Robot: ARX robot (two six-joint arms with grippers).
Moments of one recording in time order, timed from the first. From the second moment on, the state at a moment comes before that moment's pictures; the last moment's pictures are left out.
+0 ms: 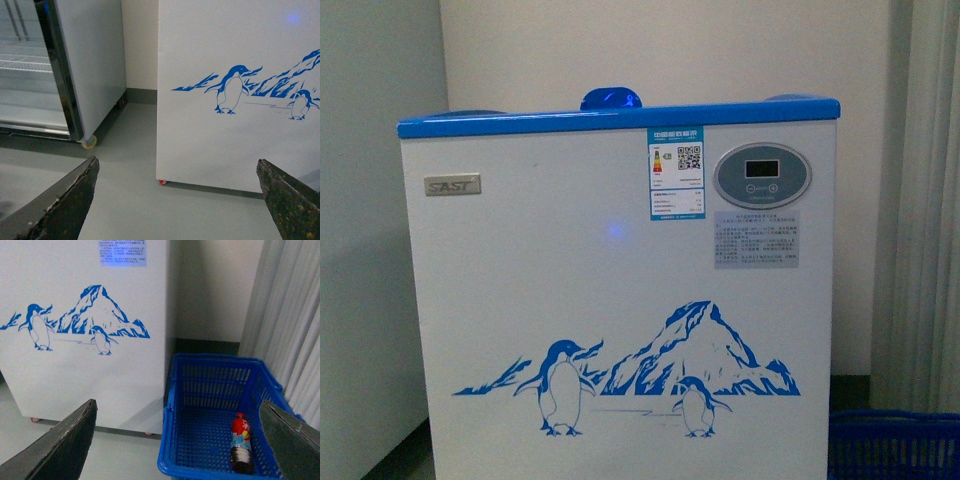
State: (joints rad) left arm 0.00 0.00 0.01 0.00 0.00 0.00; right arm 0.00 0.00 0.02 0.00 0.00 -0.01
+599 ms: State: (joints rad) left arm 0.00 0.00 0.01 0.00 0.00 0.00; right arm 0.02 0.03 0.03 -0.04 0.05 0.02
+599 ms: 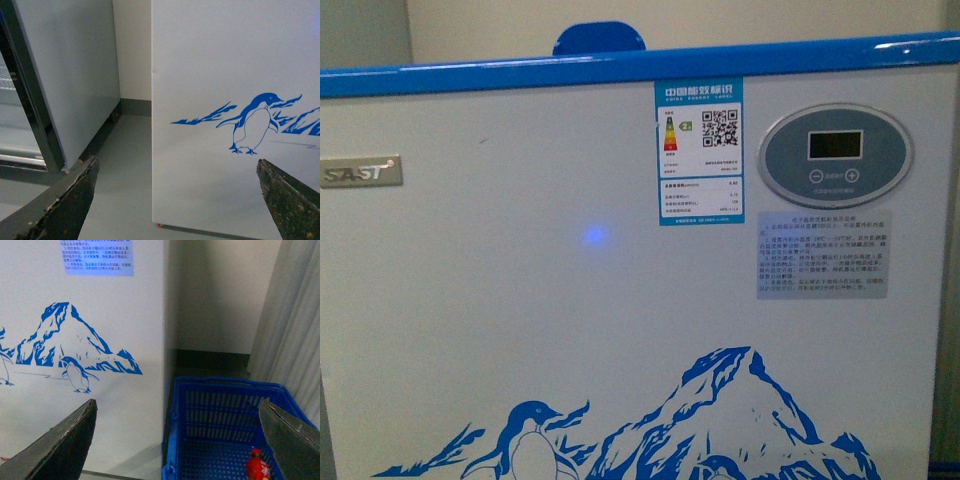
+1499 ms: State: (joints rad) left arm 0.00 0.00 0.01 0.00 0.00 0.00; right arm -0.36 2.38 0.77 0.62 0.55 -0.06
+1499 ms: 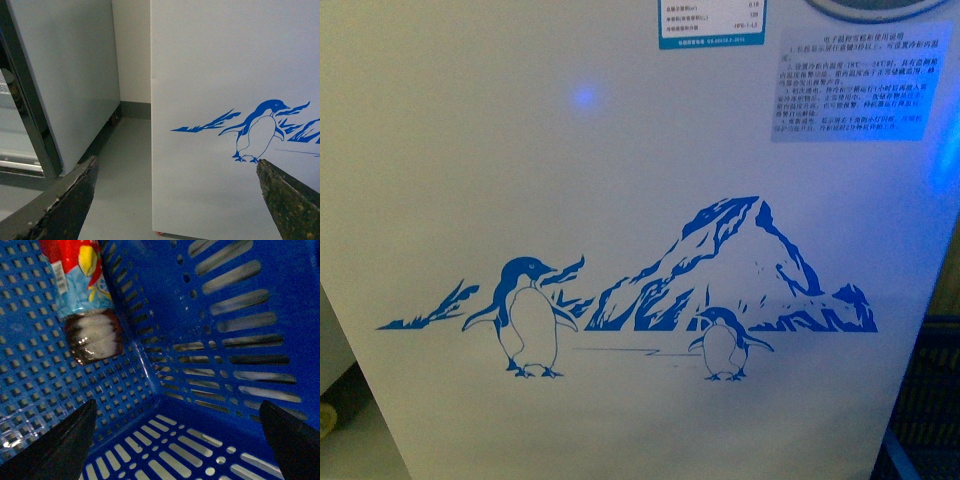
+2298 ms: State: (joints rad) left arm 0.00 0.00 0.01 0.00 0.00 0.00; right arm -0.37 2.84 1.32 0.39 0.52 0.11
